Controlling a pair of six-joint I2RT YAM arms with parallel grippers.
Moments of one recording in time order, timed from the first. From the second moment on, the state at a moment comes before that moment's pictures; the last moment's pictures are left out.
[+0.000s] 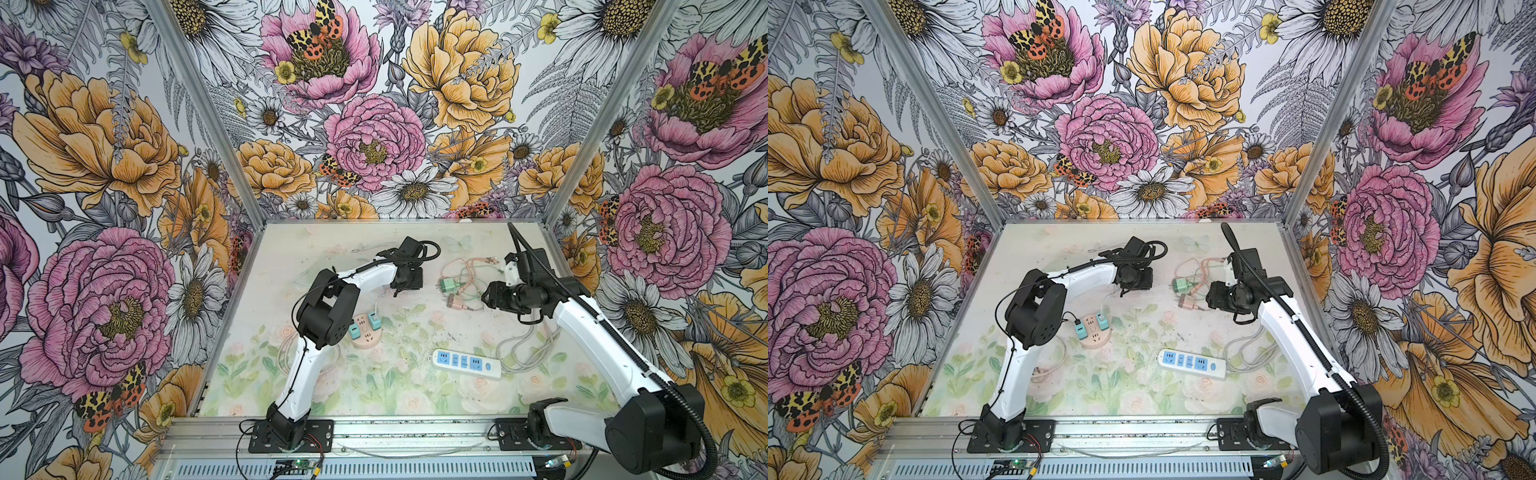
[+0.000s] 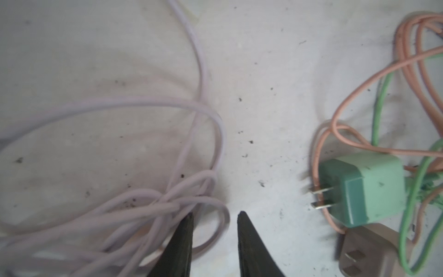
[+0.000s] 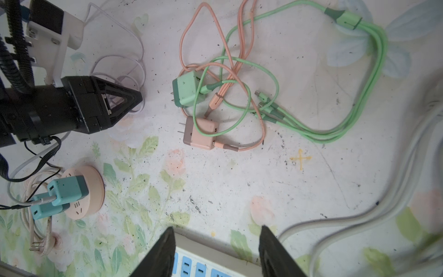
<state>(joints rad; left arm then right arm) -0.61 2.25 1.71 -0.58 0.05 -0.55 0.17 1.23 1.03 -0.85 -0.22 0.34</state>
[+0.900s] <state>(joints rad) -0.73 1.57 1.43 -0.62 -0.05 -0.51 0.17 1.24 0.96 -0.81 -0.25 0.44</state>
